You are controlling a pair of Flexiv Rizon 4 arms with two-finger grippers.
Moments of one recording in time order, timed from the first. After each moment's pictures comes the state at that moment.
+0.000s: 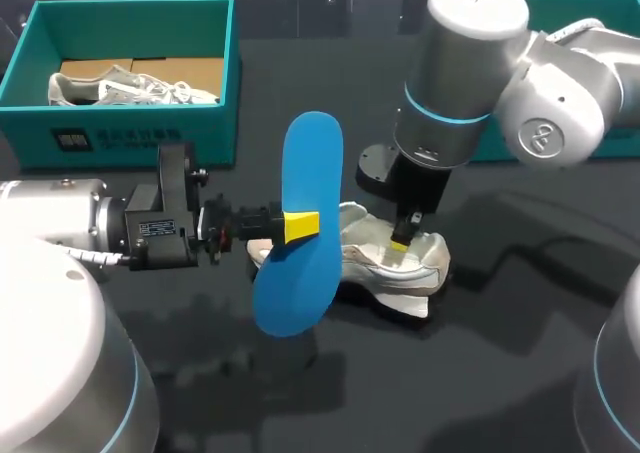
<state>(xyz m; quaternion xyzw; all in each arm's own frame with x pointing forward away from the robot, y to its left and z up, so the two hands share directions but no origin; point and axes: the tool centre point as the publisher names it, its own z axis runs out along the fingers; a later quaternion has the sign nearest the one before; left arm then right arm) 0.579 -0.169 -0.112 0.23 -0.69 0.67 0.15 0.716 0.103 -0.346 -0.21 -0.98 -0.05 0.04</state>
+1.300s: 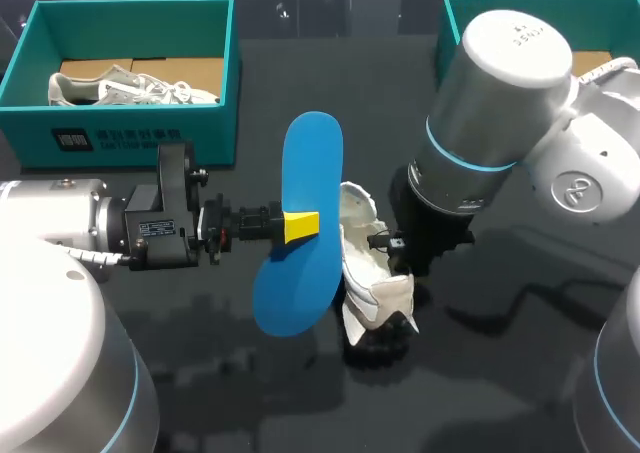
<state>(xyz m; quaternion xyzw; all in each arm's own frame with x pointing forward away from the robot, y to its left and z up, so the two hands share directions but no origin) 0.579 -0.169 -0.112 0.23 -0.69 0.67 0.15 0.642 0.123 -0.333 -0.65 -0.76 -0.06 0.07</state>
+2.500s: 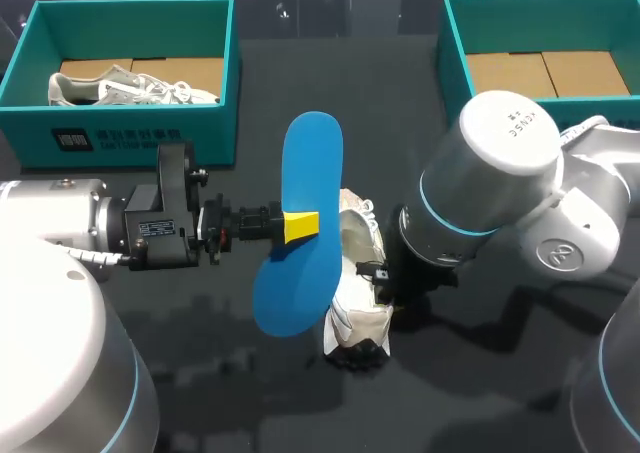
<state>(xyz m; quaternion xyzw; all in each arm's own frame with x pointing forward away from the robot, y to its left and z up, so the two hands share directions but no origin) 0.579 -0.169 -0.112 0.23 -0.69 0.67 0.15 0.640 0.141 -0.396 -0.71 -0.70 -0.10 0.07</state>
